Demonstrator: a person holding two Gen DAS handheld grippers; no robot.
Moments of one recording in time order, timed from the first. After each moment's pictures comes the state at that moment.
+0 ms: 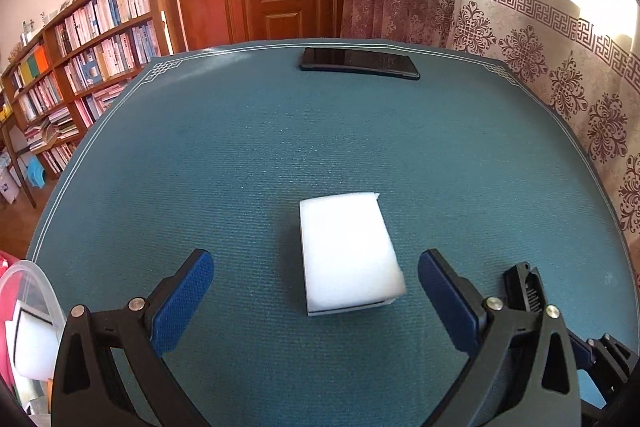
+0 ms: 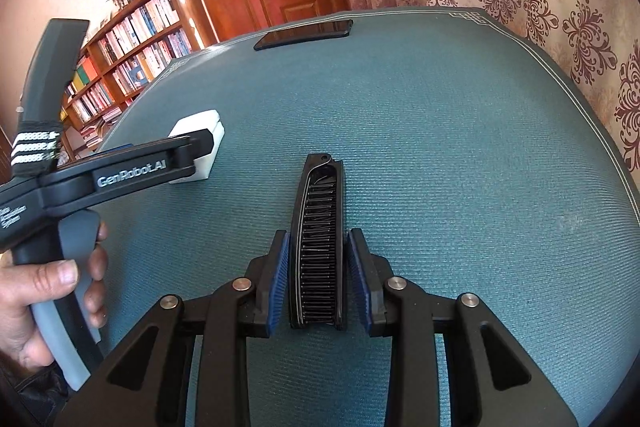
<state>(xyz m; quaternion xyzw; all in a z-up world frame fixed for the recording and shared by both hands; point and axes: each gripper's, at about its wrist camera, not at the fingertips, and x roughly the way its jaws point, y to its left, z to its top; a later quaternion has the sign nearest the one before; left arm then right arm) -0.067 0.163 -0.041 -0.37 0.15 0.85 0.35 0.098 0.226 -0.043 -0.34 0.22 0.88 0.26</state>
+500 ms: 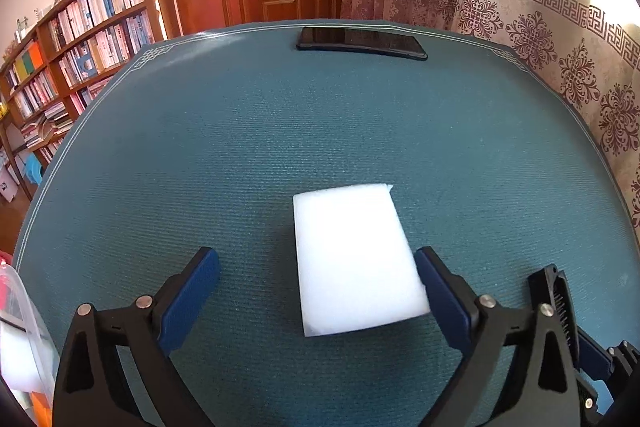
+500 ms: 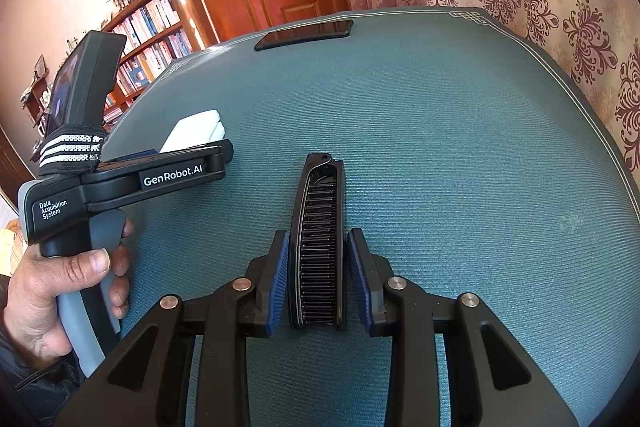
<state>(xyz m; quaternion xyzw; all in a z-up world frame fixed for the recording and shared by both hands) -0.078 0.177 -0.060 -0.39 0.16 0.84 0.35 0.098 0.227 -0.043 -0.34 0.22 0.88 0.26</state>
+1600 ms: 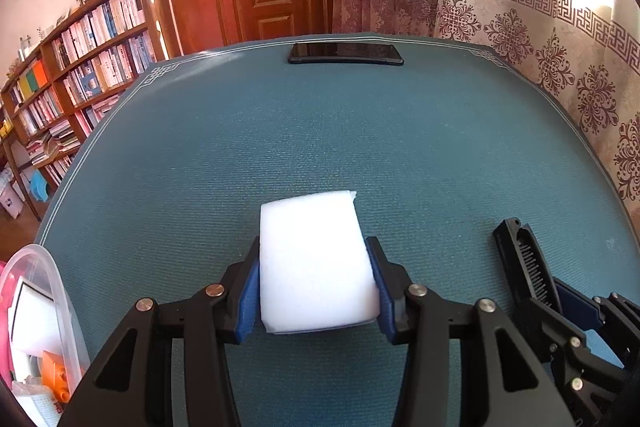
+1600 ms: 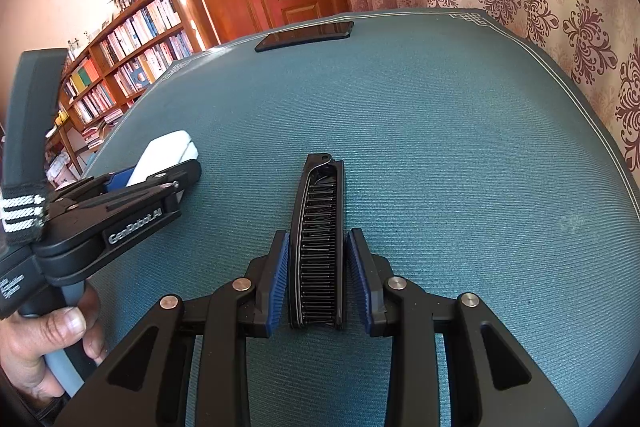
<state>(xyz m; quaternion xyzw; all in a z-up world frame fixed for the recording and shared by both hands) -0.039 0.151 -0.047 -0.35 0.17 0.85 0.36 0.098 0.228 -0.042 -0.34 0.23 0.88 0.25</state>
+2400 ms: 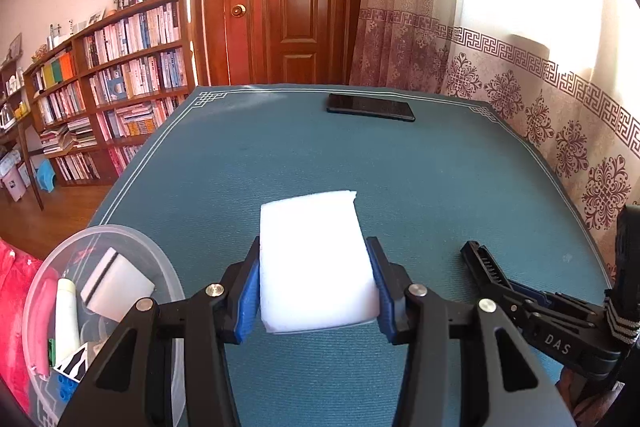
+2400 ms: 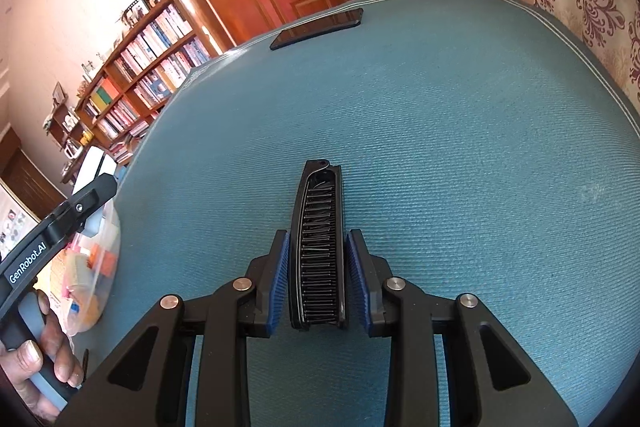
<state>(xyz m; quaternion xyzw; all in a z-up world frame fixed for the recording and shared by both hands) -0.021 0.066 0.008 -0.31 0.10 0.88 0.35 0.102 0.230 -0.036 -0.33 0.30 0.87 0.20</state>
